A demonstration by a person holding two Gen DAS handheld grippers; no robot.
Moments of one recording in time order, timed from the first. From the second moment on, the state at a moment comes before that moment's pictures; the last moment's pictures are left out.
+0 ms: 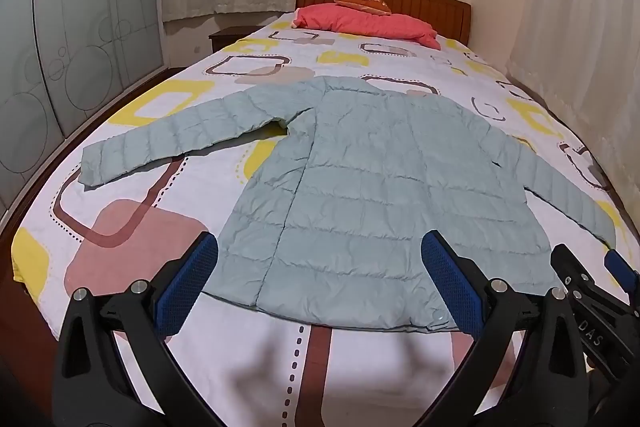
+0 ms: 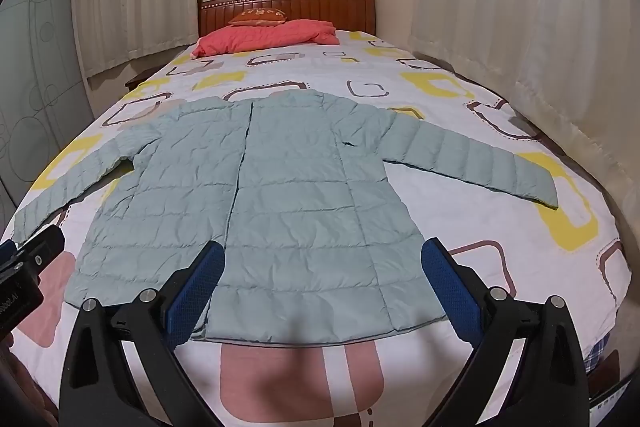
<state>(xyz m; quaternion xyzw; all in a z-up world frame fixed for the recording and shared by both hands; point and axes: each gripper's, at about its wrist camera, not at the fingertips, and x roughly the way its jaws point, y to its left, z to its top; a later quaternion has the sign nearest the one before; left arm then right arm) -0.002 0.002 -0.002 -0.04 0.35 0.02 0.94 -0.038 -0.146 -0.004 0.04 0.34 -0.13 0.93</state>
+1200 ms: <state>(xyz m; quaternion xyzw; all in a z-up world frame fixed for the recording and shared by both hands) -0.004 0.001 -0.004 -0.04 0.35 0.02 0.94 -0.039 -0.144 -0.005 0.04 0.34 -0.13 0.93</state>
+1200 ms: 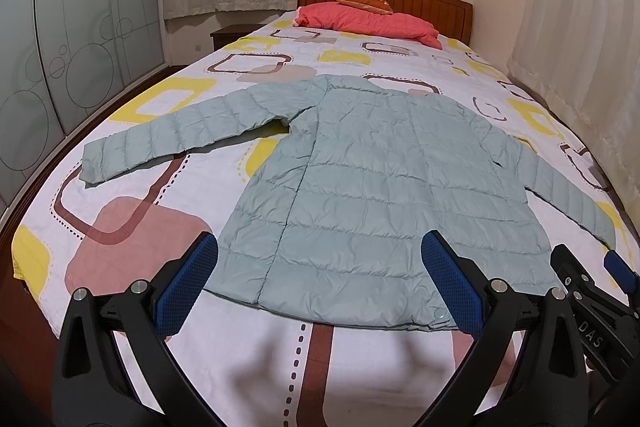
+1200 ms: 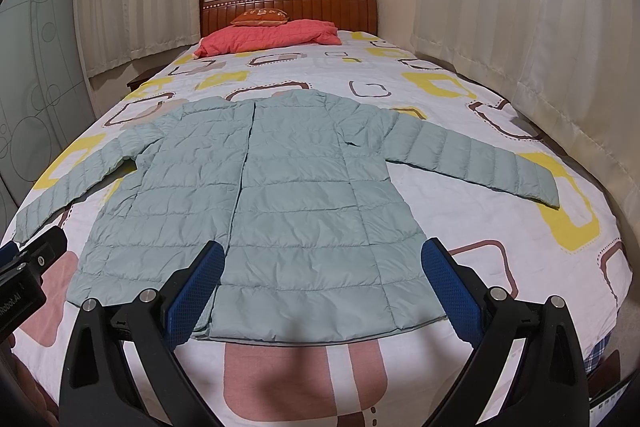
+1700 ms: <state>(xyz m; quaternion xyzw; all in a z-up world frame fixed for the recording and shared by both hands) -0.005 0.002 -0.006 -0.04 0.35 0.02 0.94 -0.038 -0.146 -0.006 0.04 0.34 -0.13 0.93</state>
